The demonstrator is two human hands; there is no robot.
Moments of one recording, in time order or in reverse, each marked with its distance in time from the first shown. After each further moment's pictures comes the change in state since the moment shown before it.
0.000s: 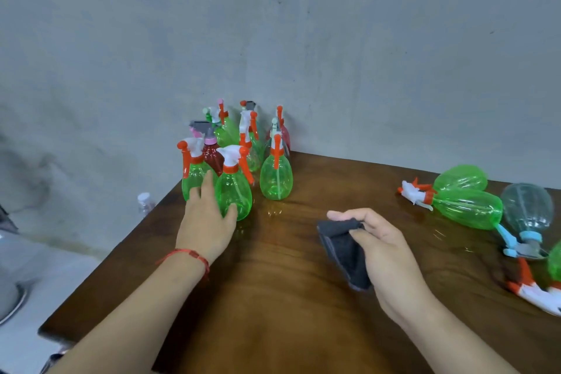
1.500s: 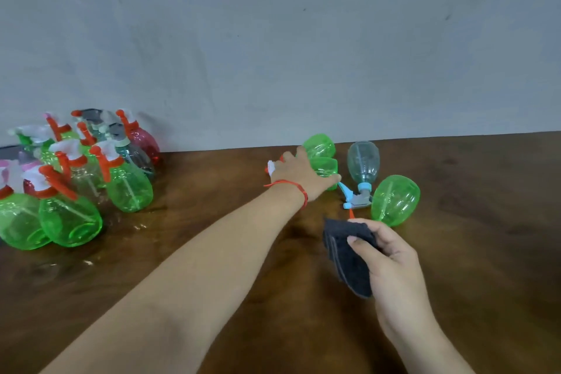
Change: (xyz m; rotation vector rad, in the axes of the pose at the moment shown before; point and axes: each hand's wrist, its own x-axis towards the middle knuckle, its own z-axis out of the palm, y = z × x) left_hand -0.058 0.373 0.252 0.301 -0.492 0.367; right_hand -0.073 0.044 -0.232 0.245 0.475 0.045
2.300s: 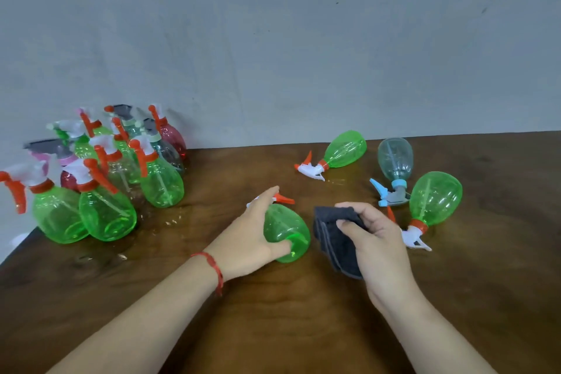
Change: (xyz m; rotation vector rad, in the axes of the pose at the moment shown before) left_hand -0.125 -0.175 -0.026 -0.438 -0.180 0.182; right_hand 0.011 0.016 0.076 -0.063 -0.082 -0.029
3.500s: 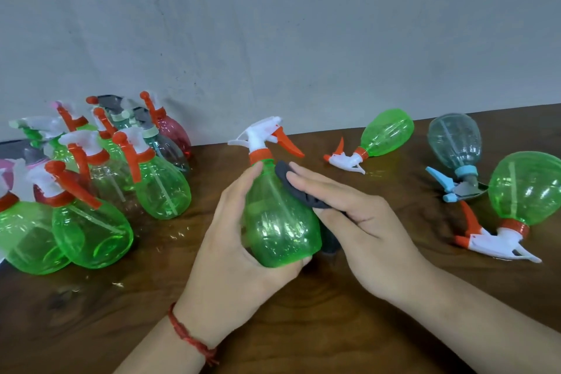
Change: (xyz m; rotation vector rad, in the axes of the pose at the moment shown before) left_hand -0.013 -0.048 -0.021 -0.195 0.474 0.382; right_hand 0.050 0.023 0.086 -0.152 -0.493 -0.579
